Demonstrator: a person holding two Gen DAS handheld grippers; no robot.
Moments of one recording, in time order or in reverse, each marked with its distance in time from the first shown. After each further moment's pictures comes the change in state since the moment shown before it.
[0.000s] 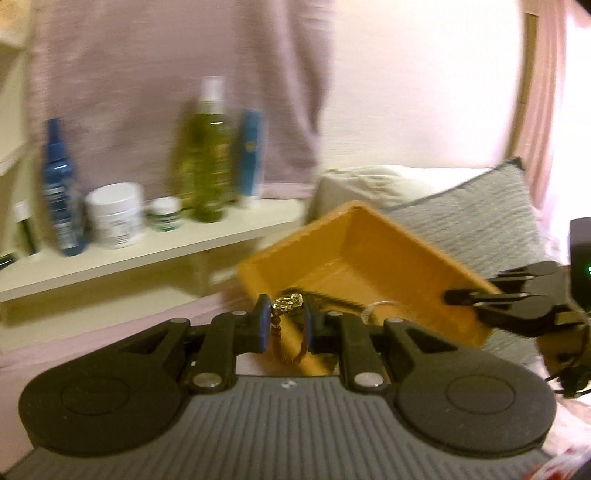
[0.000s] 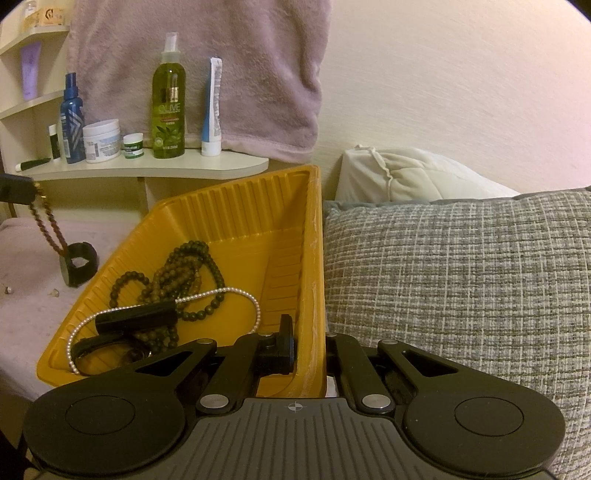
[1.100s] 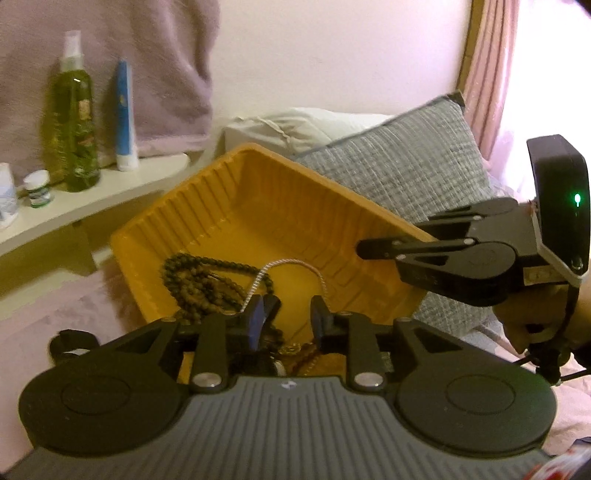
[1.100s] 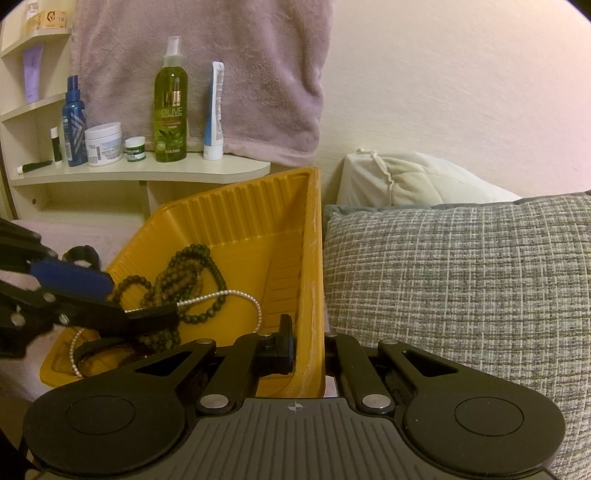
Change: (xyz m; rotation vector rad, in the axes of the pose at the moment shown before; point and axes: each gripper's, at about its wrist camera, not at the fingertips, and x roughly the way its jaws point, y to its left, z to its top) left arm 0.049 -0.068 -0.020 0.087 0.116 -0.144; right arm -0.001 0.000 0.002 -0.001 -0.010 0.004
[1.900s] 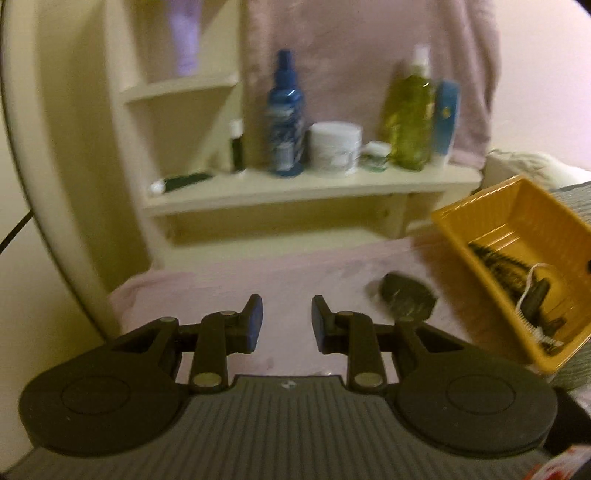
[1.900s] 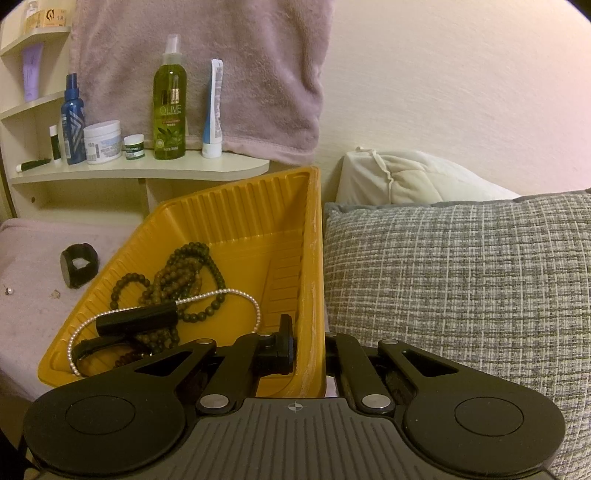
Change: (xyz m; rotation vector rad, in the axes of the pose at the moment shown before) left arm -0.126 0.145 -0.080 -0.278 -0.039 0.607; right arm 0.001 -0.001 -0.002 0.002 0.003 -0.002
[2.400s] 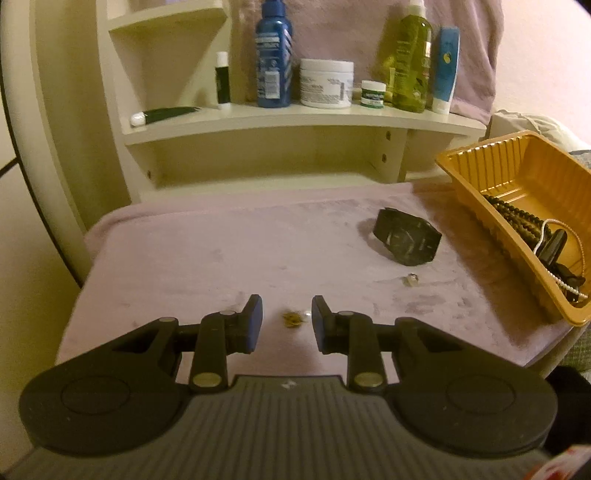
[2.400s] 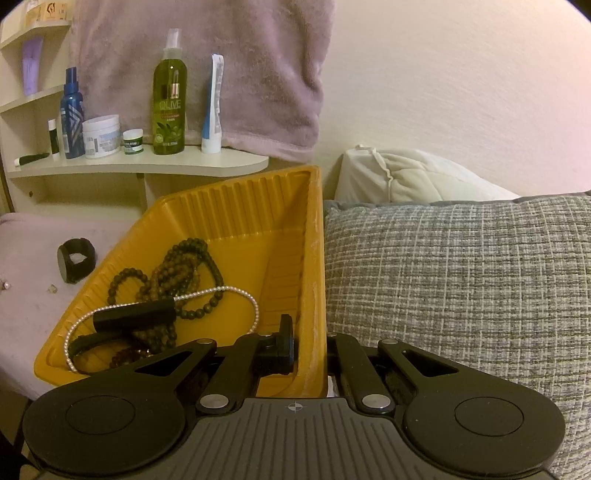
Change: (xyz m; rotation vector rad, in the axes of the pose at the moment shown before) left arm 0.033 -0.028 -0.048 -0.018 0.065 0.001; right arm 0.004 -0.002 -0.002 -0.012 0.009 -0.006
